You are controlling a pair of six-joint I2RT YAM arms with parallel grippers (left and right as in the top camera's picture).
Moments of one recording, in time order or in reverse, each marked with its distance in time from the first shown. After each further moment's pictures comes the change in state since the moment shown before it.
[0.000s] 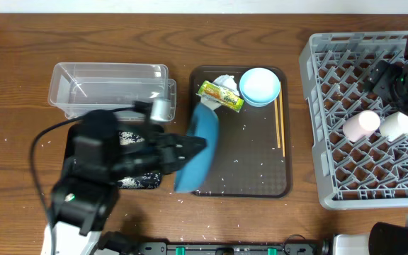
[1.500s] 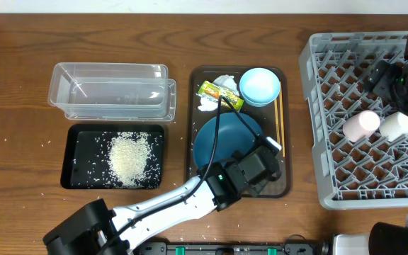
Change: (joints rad) left arm -0.723 0.674 0.001 0.243 -1.015 0.440; right arm 0.000 0.000 0.000 0.001 0.000 0.000
